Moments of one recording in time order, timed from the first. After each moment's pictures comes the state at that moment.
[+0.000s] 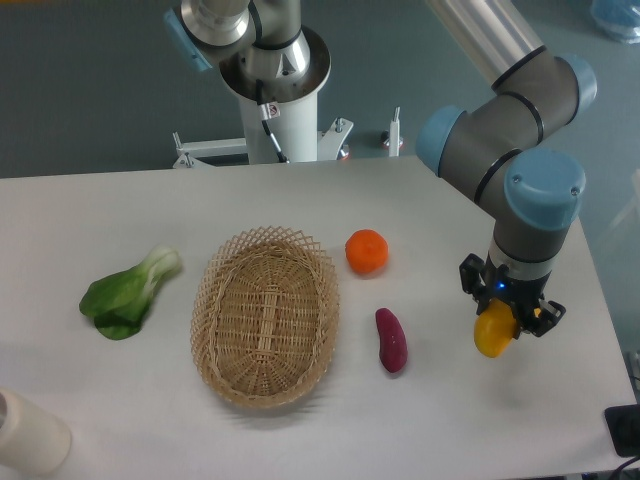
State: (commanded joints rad) arm 2.64 -2.11 -1.36 -1.09 1.58 1.39
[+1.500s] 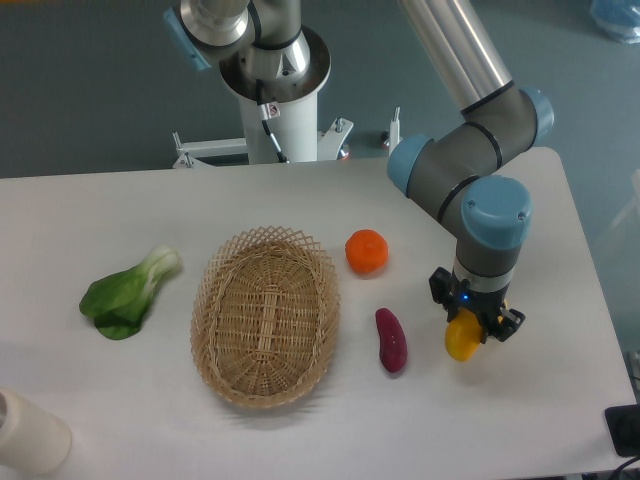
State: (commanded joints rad) arm 2.62 -2.12 -1.55 -0.90 1.58 1.33
